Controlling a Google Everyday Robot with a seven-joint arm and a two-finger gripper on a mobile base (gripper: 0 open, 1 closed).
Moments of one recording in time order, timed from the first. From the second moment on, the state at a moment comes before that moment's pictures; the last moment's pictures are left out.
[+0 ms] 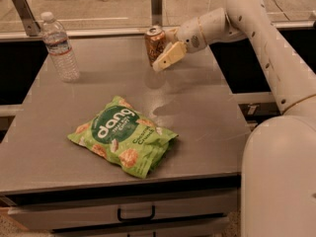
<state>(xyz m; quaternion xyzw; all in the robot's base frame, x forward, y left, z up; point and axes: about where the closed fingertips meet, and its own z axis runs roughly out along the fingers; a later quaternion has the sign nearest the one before) 0.718 -0.004 0.893 -0.56 0.64 0.35 0.40</state>
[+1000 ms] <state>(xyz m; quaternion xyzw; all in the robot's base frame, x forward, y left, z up) 0.606 0.008 0.964 -0.64 0.49 0.44 0.39</state>
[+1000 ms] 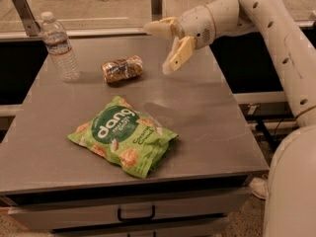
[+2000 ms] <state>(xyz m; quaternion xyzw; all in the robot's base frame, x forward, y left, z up) 0.671 -0.087 1.015 -0.65 0.55 0.22 0.48</state>
